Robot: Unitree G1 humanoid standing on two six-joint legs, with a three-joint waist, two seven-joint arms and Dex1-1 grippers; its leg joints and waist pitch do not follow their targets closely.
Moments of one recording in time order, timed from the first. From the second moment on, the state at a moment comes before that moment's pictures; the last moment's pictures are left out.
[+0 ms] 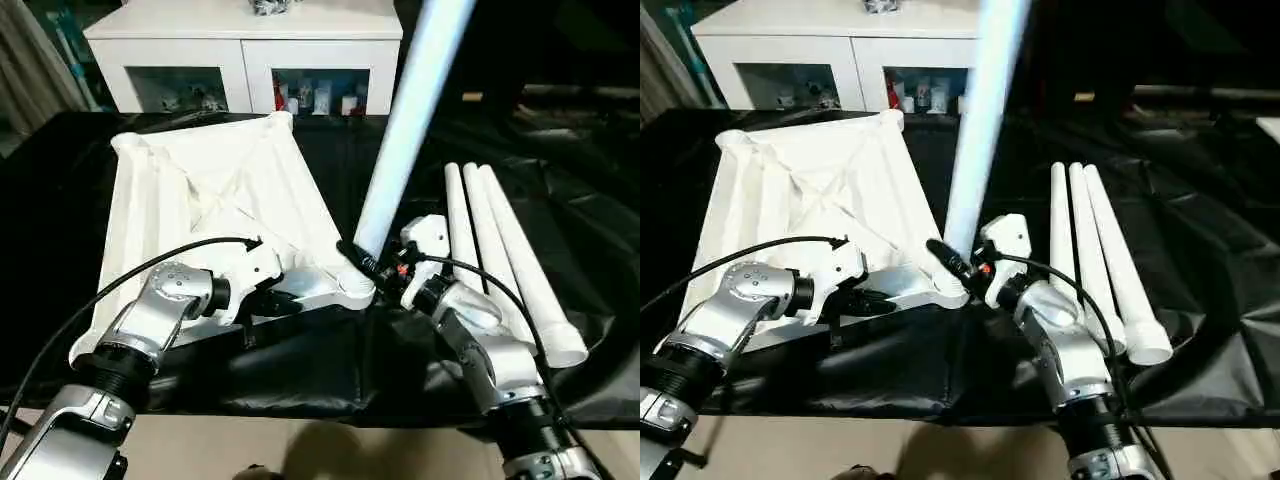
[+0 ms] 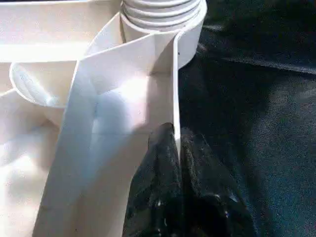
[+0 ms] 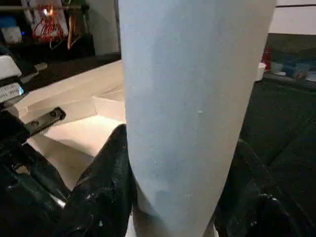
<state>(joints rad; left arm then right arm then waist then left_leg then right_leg) -0.54 0.45 -0.30 0.52 -0.01 0.12 -1.10 -0.37 -0.16 0.13 0.33 0.22 0.06 0.65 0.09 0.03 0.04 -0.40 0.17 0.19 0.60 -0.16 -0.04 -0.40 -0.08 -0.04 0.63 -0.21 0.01</state>
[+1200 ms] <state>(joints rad) -0.51 0.48 -0.30 0.48 0.00 0.14 -1.09 -0.46 -0.16 0.15 0.45 0.22 0.08 0.71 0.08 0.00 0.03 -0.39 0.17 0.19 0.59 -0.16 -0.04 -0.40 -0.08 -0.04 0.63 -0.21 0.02</state>
